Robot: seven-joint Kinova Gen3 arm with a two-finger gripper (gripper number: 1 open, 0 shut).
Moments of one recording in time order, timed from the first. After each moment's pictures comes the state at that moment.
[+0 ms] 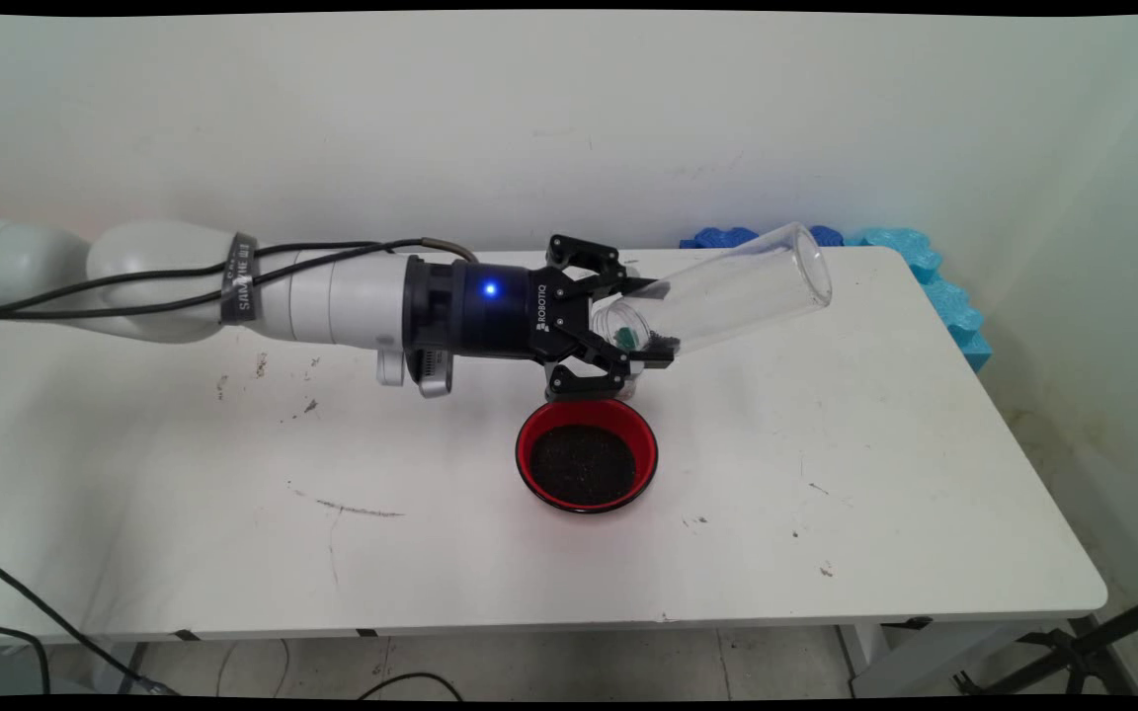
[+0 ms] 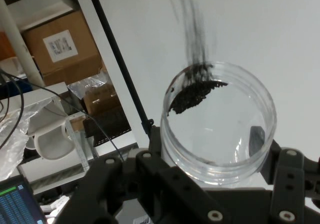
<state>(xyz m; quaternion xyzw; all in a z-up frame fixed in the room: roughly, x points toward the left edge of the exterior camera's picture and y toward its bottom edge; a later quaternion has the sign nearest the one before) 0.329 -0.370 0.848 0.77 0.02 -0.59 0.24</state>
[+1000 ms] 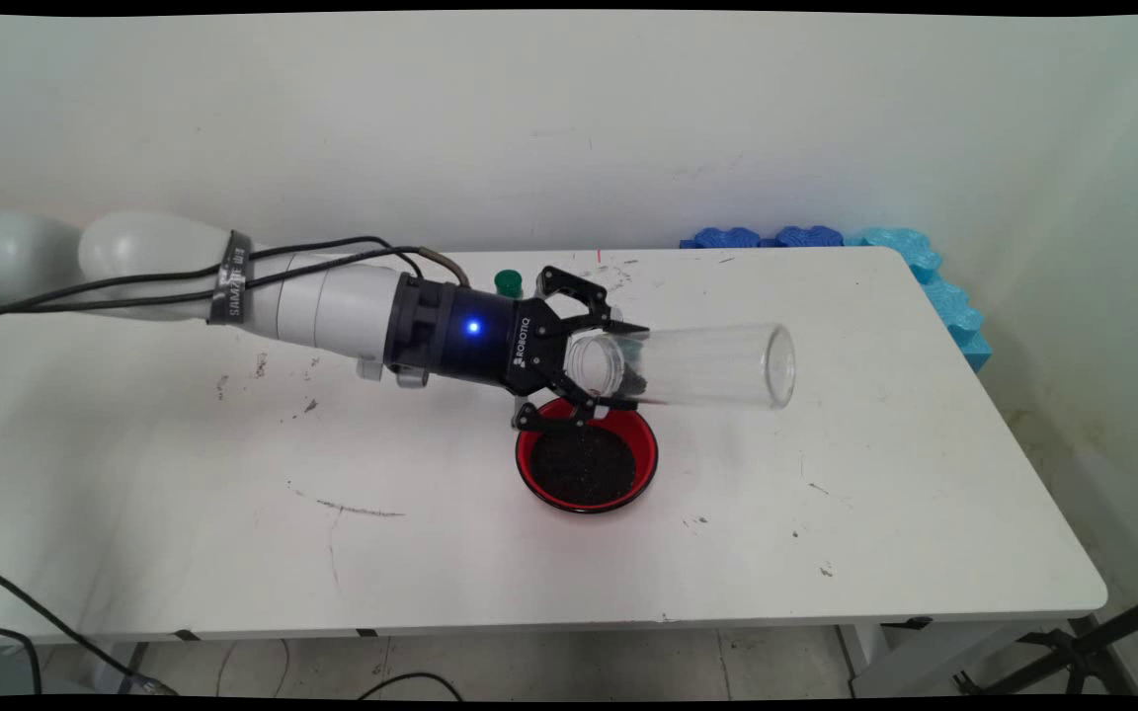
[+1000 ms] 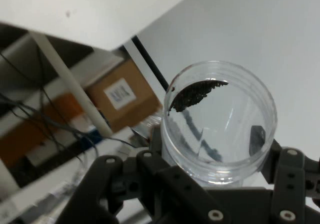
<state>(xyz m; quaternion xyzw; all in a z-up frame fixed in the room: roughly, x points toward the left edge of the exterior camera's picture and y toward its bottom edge) 0.343 -0.371 0.841 0.81 -0.10 -0.52 0.26</state>
